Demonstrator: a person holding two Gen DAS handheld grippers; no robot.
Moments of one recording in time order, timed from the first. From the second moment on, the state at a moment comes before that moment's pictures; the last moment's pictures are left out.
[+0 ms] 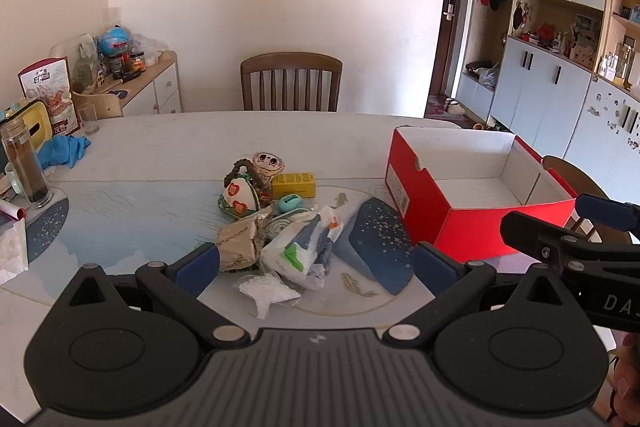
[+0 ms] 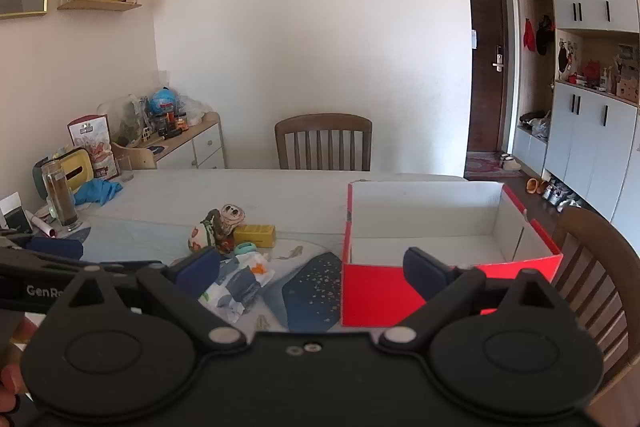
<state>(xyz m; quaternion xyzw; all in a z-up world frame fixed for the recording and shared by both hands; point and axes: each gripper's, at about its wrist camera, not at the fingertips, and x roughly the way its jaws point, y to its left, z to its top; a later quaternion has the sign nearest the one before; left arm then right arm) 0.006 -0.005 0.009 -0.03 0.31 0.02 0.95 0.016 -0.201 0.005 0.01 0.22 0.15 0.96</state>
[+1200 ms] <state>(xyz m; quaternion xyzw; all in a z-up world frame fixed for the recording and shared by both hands) 0.133 0.108 -0.084 -0.01 0.38 -0.01 0.93 0.125 -0.102 -0.042 0.01 0.34 0.13 0.93</state>
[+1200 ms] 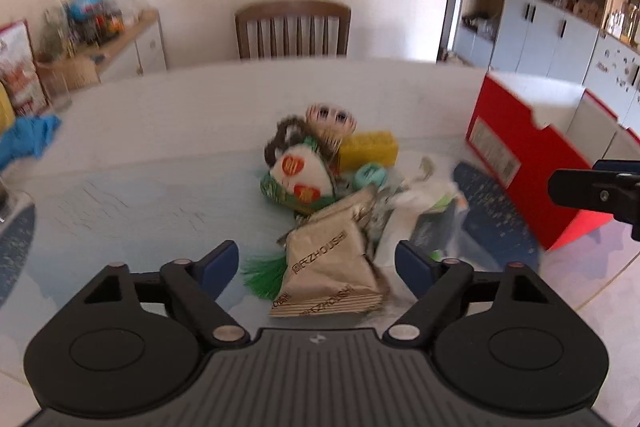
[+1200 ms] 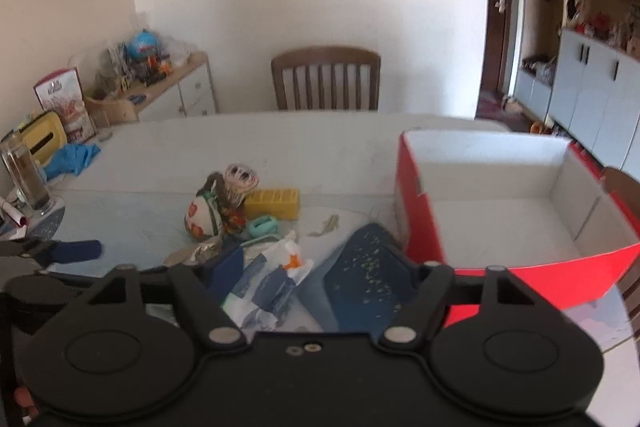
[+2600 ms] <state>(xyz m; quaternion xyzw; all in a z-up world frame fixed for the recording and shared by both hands) 0.156 0.110 -0.079 -0.04 0.44 -0.06 0.90 0.171 -0.091 -0.056 0.09 0.45 0.16 0.87</state>
